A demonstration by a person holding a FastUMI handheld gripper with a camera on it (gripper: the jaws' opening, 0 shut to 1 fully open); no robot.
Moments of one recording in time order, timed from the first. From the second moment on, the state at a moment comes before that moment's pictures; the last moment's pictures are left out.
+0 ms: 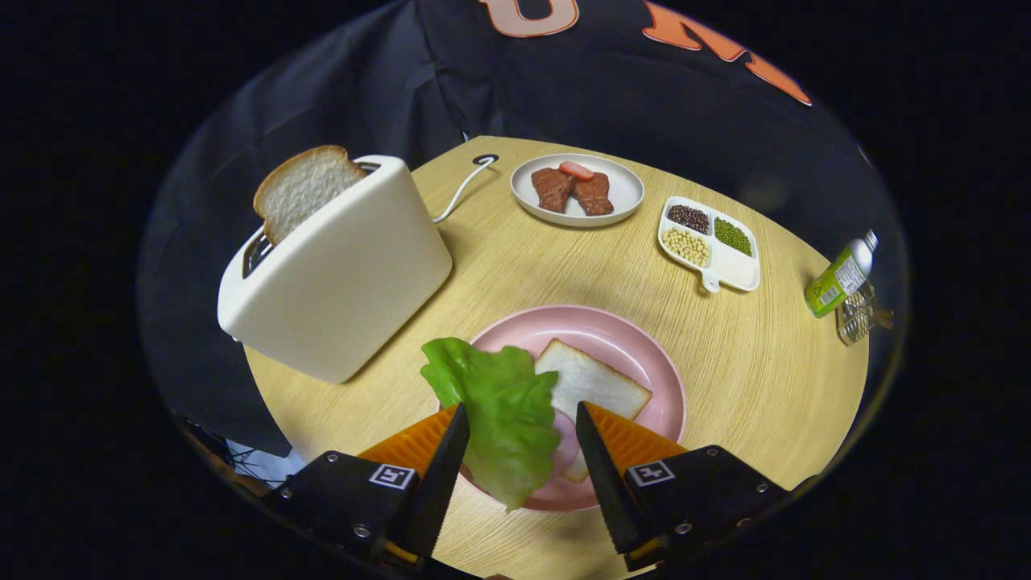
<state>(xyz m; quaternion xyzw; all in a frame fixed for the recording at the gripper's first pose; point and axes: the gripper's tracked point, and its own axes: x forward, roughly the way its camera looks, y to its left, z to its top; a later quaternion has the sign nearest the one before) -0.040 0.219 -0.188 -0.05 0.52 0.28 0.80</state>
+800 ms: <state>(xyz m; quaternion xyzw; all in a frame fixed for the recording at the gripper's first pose) -0.009 0.335 -0.061 0.00 0.46 0.36 0.81</state>
